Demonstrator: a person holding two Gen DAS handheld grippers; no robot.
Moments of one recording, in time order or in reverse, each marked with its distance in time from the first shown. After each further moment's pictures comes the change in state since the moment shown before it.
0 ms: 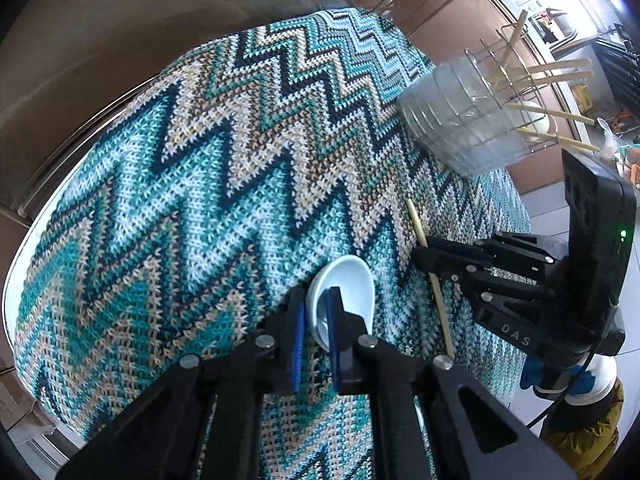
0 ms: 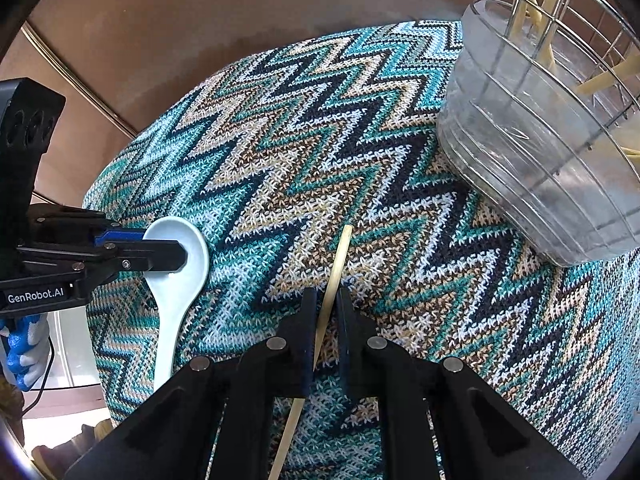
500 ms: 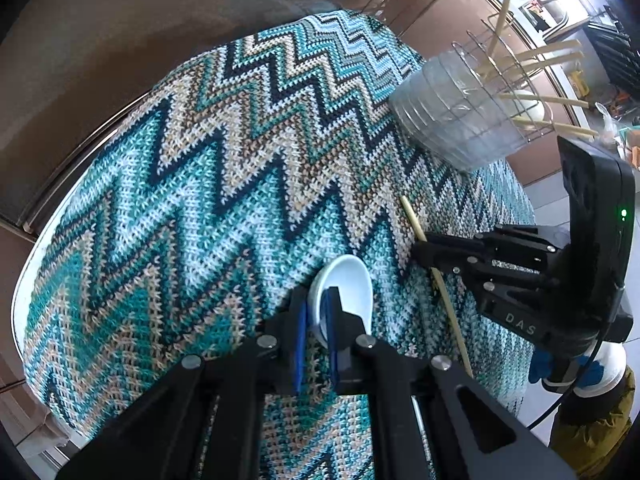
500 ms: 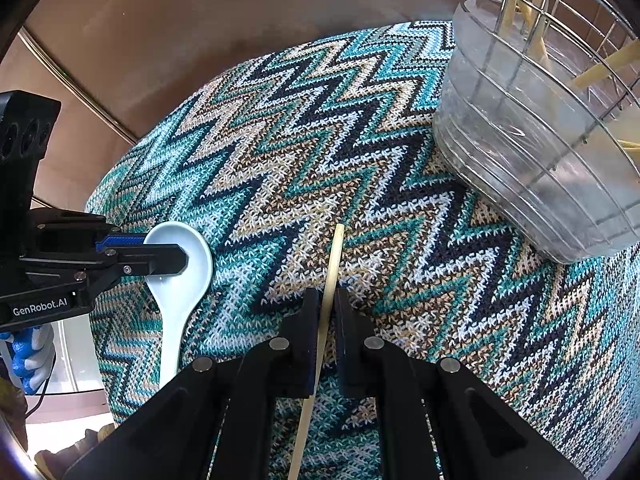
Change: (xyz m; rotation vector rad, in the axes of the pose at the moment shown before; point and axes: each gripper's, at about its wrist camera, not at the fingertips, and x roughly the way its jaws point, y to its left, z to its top) left arm 0.002 -0.008 0.000 0.061 -0.021 0.032; right arm -0.005 -0.011 -0.008 0.012 -0.020 0.018
